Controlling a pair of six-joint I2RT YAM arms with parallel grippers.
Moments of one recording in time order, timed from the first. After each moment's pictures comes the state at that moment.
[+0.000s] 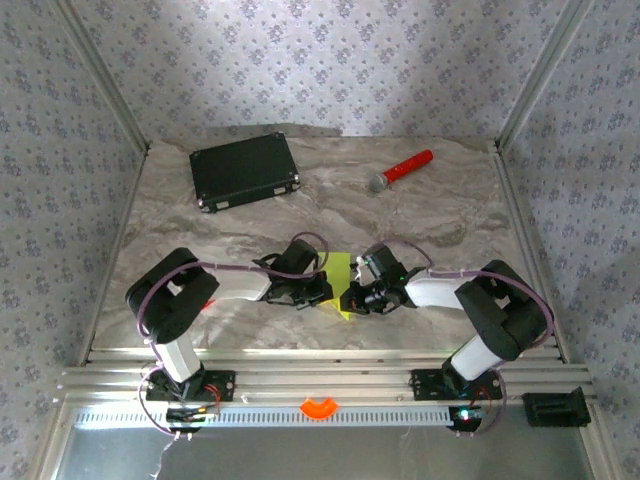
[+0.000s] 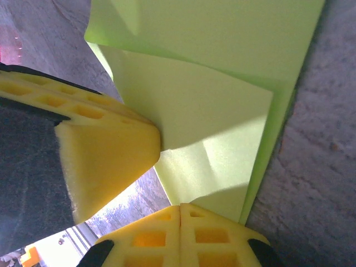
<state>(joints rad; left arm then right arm) -0.83 1.74 0.78 0.02 0.39 -1.08 0.65 1.56 0.55 -0.03 -0.57 0.71</state>
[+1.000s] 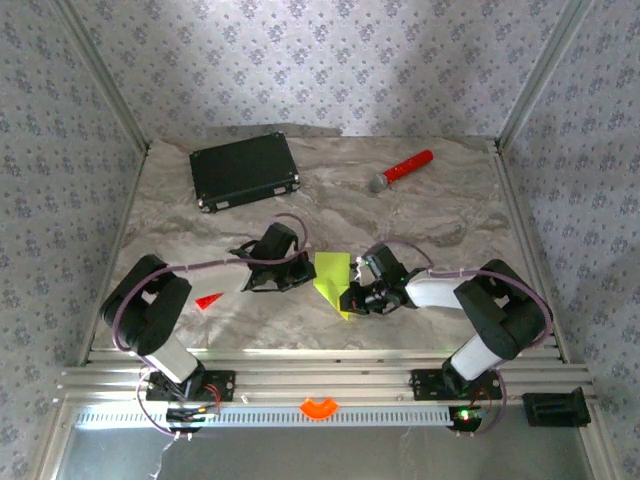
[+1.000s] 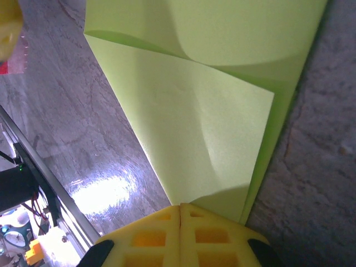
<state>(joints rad) -0.73 1.61 0.78 -0.05 0.32 -0.99 0.64 1.57 0.54 0.00 -0.60 0.71</state>
